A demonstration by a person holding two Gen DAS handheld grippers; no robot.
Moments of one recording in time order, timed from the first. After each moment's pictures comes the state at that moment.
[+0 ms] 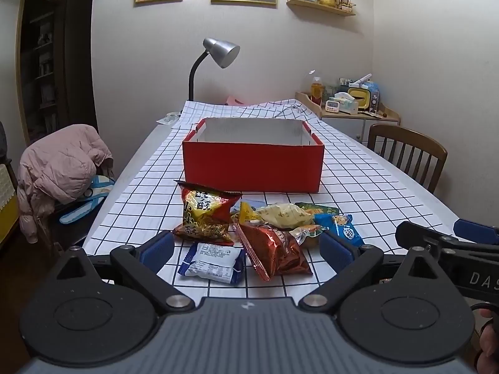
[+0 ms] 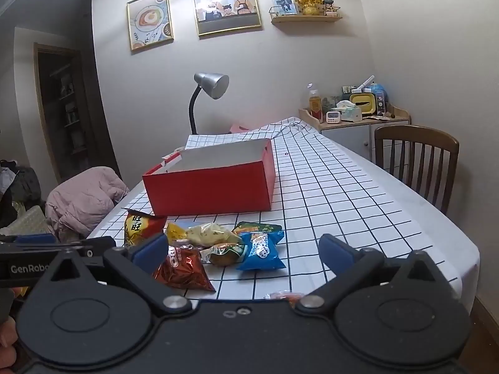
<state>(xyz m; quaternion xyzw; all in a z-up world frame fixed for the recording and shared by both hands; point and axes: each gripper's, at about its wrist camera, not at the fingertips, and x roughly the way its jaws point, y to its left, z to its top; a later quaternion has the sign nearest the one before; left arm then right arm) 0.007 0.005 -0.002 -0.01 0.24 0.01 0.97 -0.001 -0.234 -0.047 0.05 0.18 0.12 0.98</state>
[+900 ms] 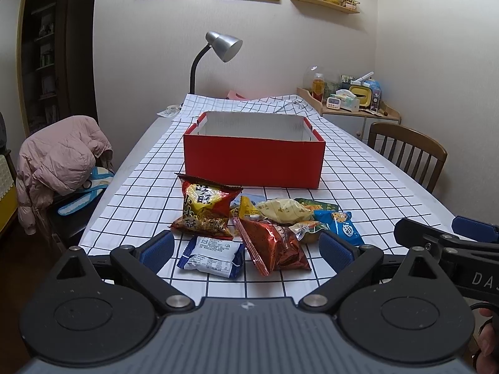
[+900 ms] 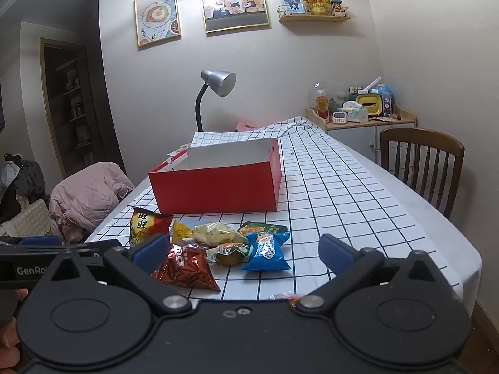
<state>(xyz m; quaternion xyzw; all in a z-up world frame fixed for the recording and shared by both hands) 0.000 0.006 0.000 -0.02 0.25 0.01 0.97 0.001 -0.233 -0.044 0.05 0.18 0.13 0.97</state>
